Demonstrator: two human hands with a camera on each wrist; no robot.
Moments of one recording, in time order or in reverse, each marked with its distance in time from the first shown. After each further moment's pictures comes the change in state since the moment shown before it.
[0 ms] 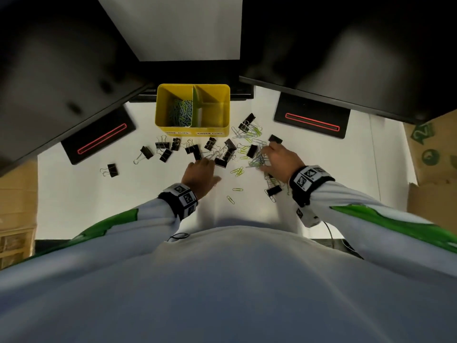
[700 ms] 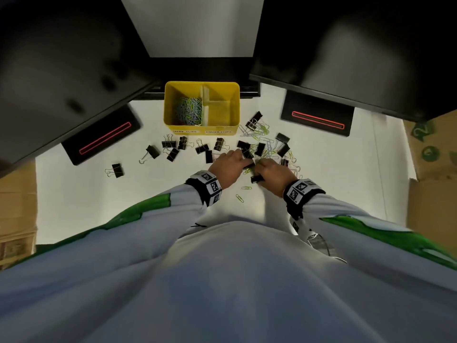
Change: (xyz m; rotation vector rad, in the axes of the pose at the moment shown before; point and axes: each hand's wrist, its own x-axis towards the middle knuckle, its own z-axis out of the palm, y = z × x) left_hand 0.024 0.021 -0.010 0.023 0.031 0.390; right_hand -0.005 -0.046 0.037 -0.085 -0.064 -0.096
